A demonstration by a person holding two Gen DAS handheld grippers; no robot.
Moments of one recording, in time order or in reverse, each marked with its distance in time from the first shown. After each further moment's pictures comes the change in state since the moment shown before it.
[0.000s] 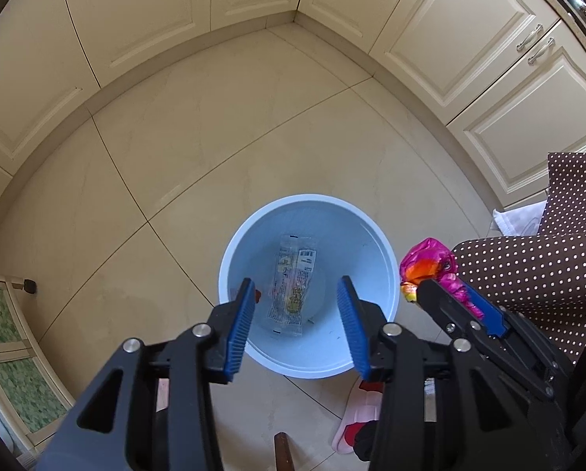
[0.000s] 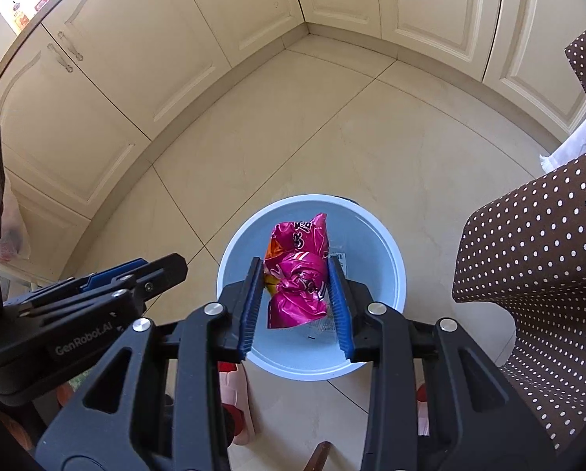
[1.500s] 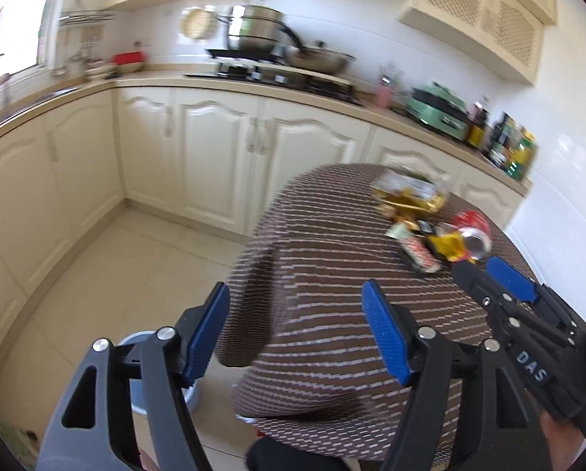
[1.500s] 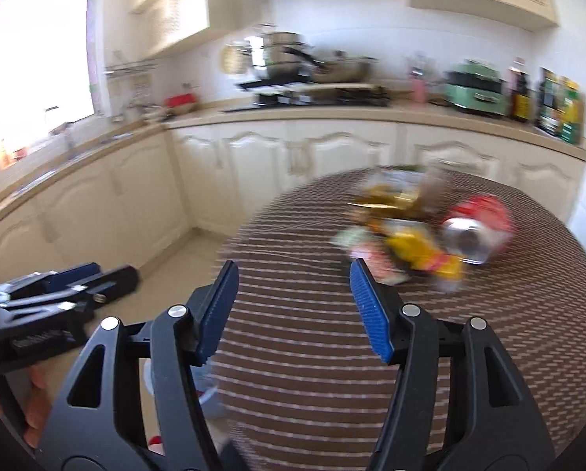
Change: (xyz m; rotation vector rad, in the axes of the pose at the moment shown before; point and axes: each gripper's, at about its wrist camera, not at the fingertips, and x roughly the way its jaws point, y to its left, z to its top) left arm -0.343 -0.309 -0.168 0.530 -0.484 -0.327; right arm -0.496 -0.170 -0.136 0.156 -0.683 -0.358
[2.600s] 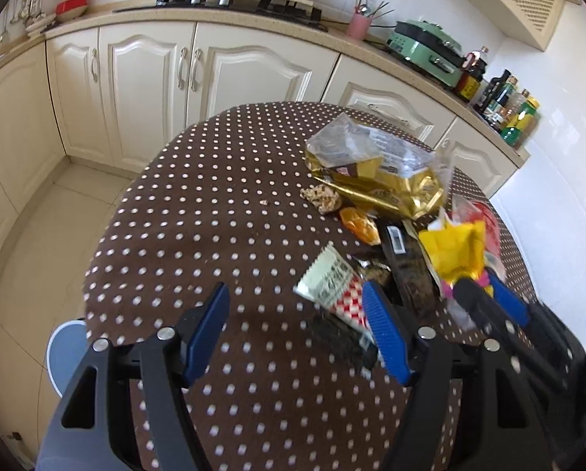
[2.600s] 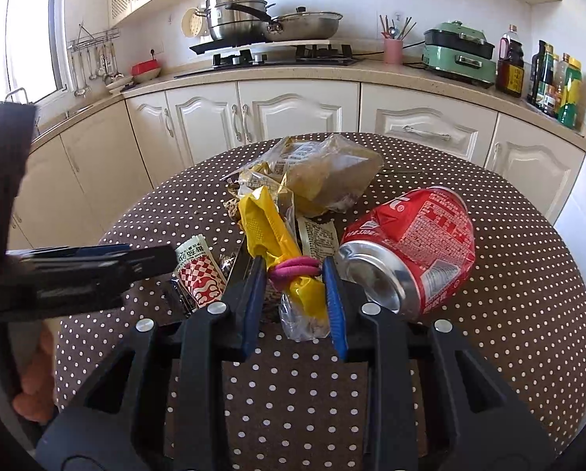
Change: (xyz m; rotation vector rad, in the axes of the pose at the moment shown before) left arm 0.185 -0.092 0.052 -0.041 0.268 -0.103; right arm 0.093 -0.111 0.020 -0.025 0.140 -0.034
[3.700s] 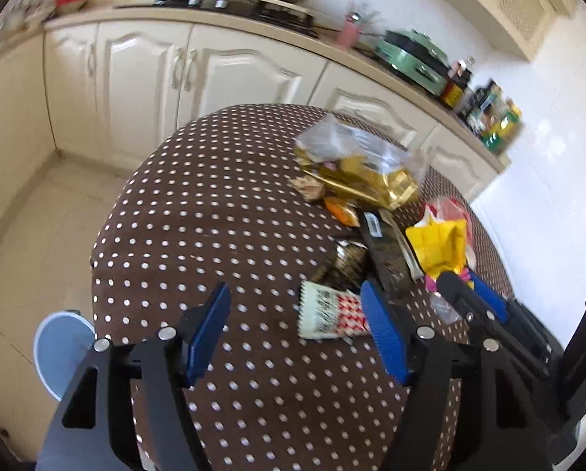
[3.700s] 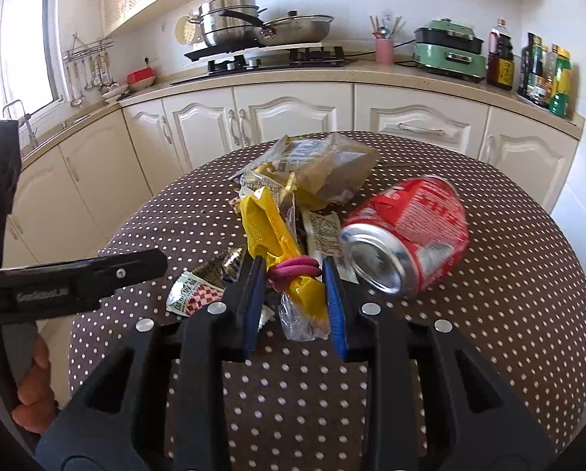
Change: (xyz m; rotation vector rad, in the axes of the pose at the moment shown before) left arm -0.038 -0.004 -0.026 0.012 -0.014 -0.056; right arm -0.021 0.002 -0.011 0.050 -0.019 -0.018
